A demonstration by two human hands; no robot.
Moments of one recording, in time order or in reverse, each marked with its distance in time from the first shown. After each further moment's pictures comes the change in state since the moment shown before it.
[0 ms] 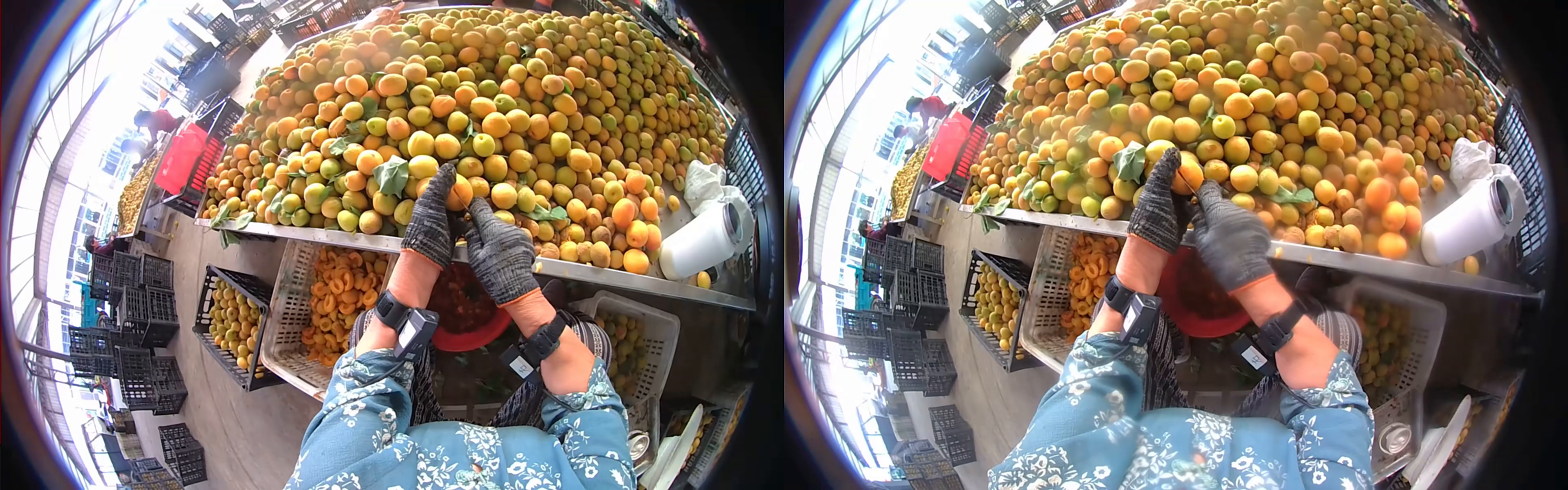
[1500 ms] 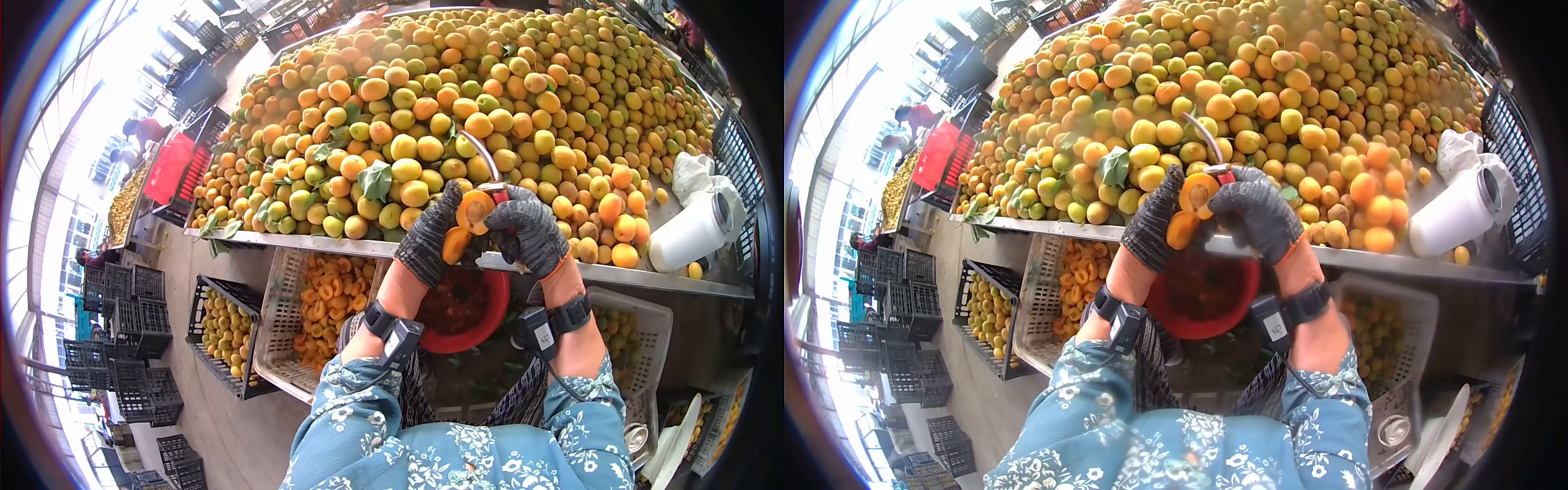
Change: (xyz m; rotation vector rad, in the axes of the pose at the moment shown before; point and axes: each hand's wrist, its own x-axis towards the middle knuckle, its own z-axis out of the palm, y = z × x) left_hand -0.018 -0.009 0.011 -0.093 -0.244 -0.259; right_hand 0.027 0.050 -0.049 1.000 -0.061 -0.343
